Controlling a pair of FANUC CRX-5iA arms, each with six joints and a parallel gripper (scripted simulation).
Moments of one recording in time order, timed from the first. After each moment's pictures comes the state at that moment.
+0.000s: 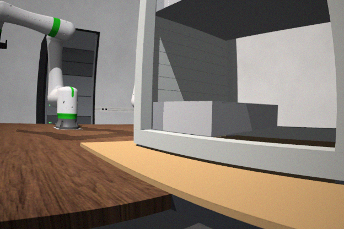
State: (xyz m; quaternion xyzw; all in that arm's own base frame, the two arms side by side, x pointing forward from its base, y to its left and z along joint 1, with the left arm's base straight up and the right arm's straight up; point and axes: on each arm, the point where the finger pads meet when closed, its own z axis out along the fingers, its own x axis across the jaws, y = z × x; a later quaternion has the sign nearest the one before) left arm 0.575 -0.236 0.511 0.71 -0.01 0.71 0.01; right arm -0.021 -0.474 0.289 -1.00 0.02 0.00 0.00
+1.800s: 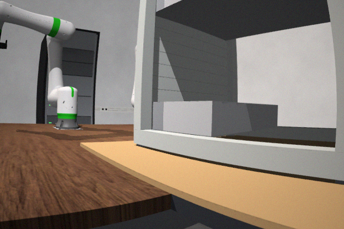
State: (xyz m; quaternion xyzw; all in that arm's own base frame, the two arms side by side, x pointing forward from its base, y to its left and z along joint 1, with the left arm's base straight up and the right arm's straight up) left arm 0.601 -0.237 0.511 0.71 -0.01 0.71 0.01; right arm -0.021 -0.474 0.289 -1.00 0.02 0.00 0.00
